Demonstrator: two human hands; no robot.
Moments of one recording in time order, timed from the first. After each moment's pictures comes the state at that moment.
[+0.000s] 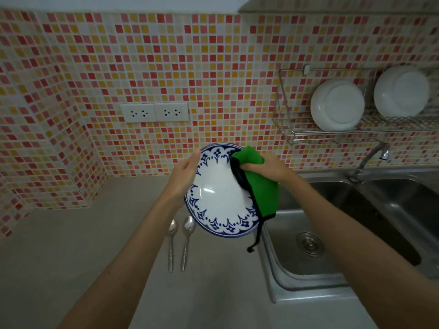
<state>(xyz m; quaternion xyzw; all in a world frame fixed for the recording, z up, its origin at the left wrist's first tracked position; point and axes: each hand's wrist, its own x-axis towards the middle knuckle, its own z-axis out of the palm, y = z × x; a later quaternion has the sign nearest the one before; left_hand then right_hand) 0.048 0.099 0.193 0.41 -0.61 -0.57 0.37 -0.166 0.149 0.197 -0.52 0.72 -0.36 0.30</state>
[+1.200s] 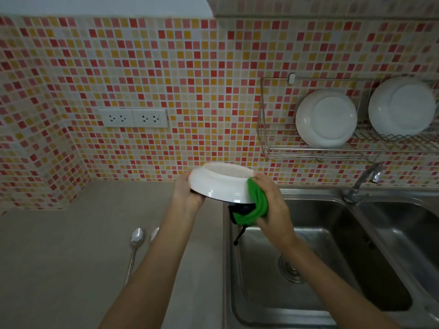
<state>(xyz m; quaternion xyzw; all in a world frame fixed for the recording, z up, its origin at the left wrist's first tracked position) -0.088 0.111 0.188 0.33 -0.16 -0.80 0.48 -0.253 0.204 0.118 -0.68 0.52 -0.52 -0.06</state>
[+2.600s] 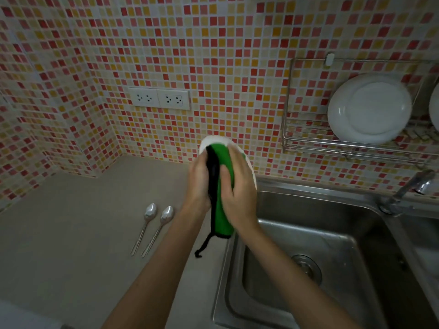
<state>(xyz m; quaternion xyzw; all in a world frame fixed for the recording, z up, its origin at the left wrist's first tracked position) -0.115 0.146 0.176 0.39 -0.35 -0.65 0.56 -0.188 0.176 0.146 -0.61 0.55 -0.57 0.10</state>
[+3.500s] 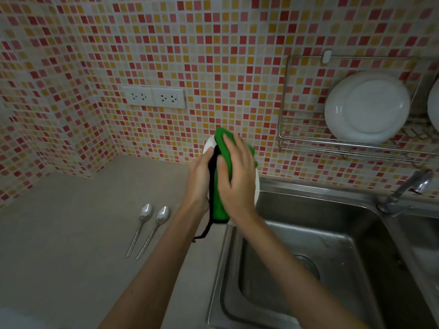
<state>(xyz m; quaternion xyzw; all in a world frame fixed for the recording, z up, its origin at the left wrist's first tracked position) -0.127 0.150 0.186 0.38 -0.41 -0.62 0.55 -0.197 0.163 0.159 -0.62 0.53 -0.58 0.05</state>
